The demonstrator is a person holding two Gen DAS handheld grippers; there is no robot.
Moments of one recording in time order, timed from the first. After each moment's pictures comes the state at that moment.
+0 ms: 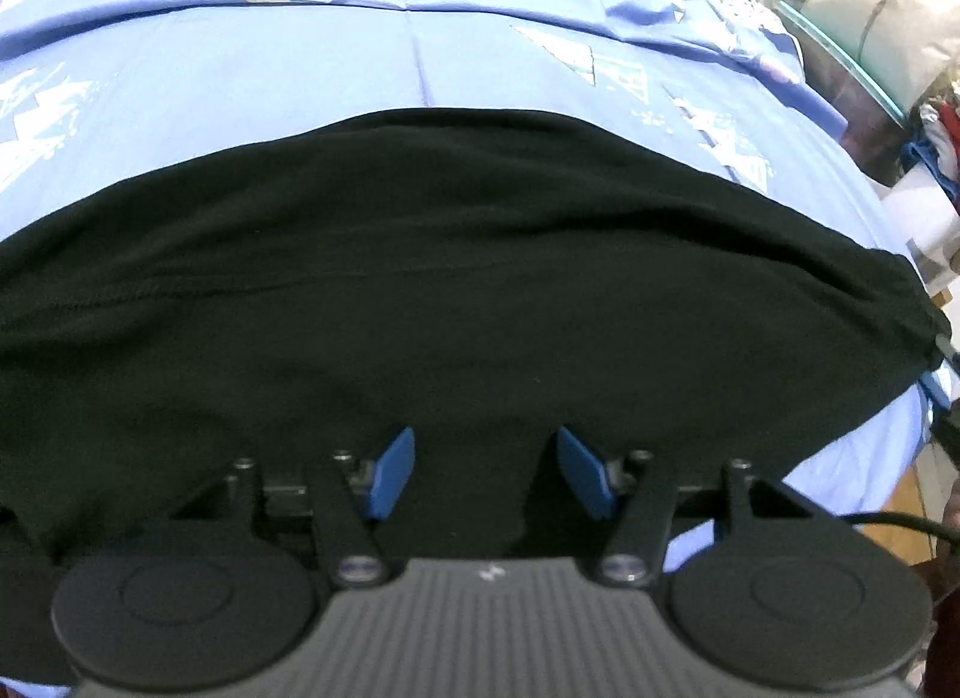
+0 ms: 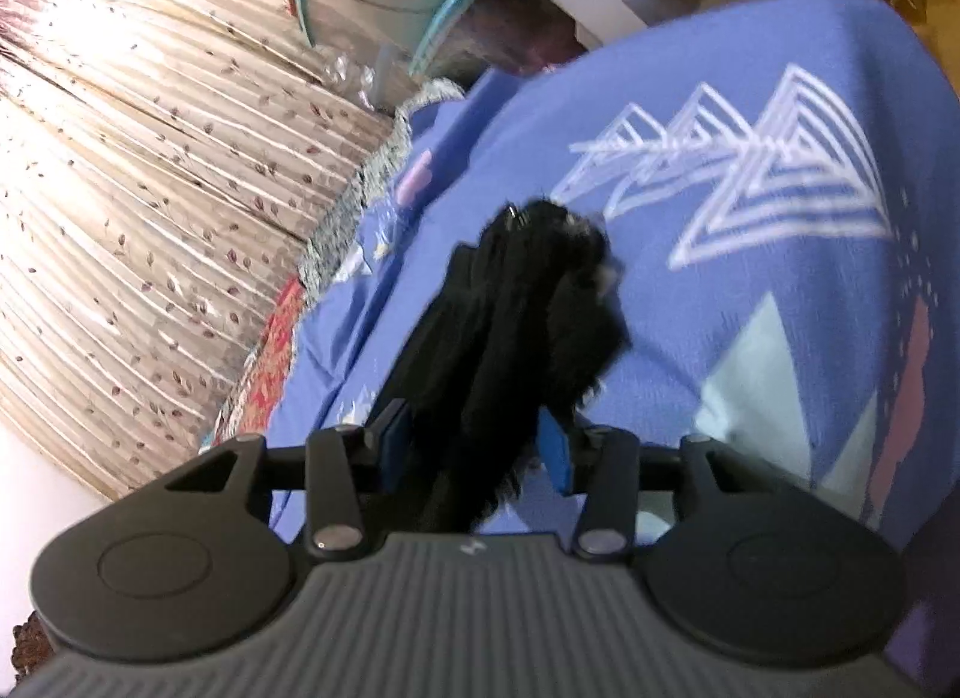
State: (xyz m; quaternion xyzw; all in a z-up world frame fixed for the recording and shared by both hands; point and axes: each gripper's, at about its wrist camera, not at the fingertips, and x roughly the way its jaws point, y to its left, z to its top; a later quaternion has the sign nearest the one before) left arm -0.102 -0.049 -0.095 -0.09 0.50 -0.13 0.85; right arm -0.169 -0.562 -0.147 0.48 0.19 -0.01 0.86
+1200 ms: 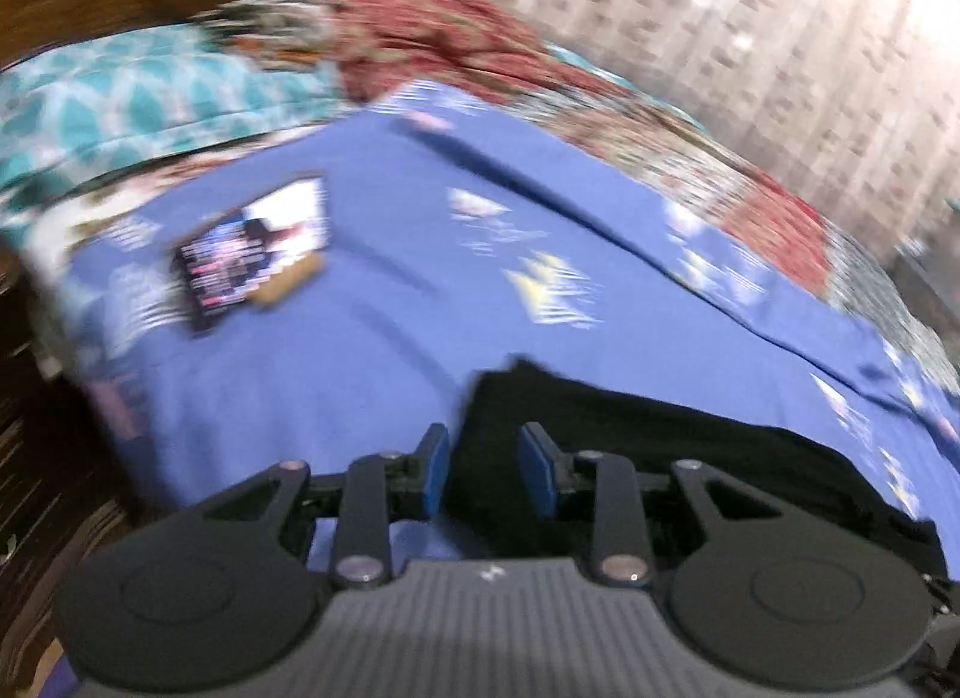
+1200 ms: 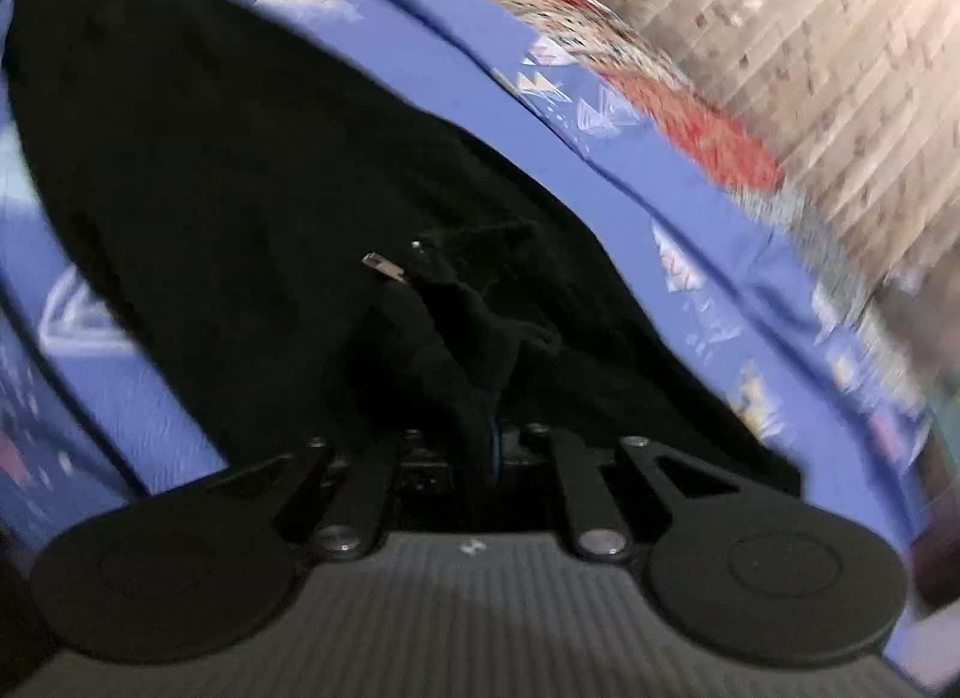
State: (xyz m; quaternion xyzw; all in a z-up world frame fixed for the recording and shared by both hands) left arm -0.259 0.199 -0.031 -0.24 0.30 0.16 0.91; right arm -0.123 -0.193 -0.121 -0.37 0.25 0.24 0.86
